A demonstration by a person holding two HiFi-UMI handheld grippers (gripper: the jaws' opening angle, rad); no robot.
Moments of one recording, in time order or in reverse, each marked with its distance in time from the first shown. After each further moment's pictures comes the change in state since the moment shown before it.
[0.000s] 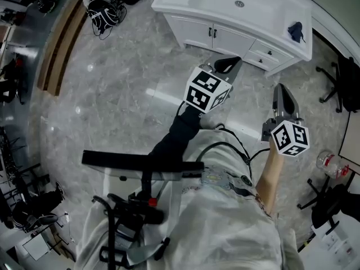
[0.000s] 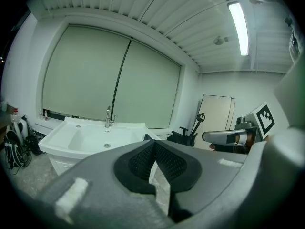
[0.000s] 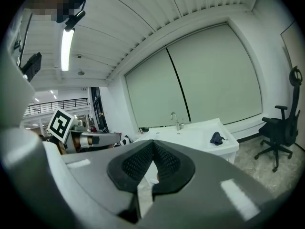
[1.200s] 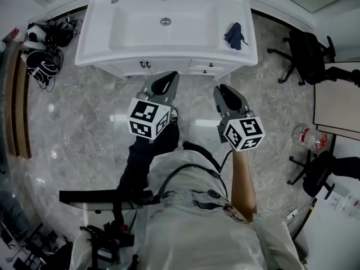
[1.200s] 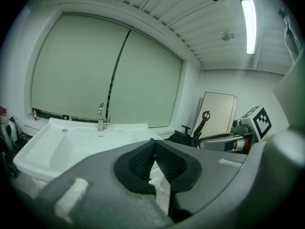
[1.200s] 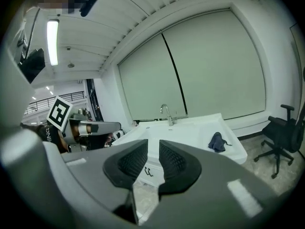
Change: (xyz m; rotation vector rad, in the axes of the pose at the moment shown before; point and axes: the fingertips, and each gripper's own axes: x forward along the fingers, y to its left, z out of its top) left arm 0.151 0.079 0.031 0.001 0.043 -0.046; right arm 0.138 -0.099 0.006 0.001 0.118 -0.015
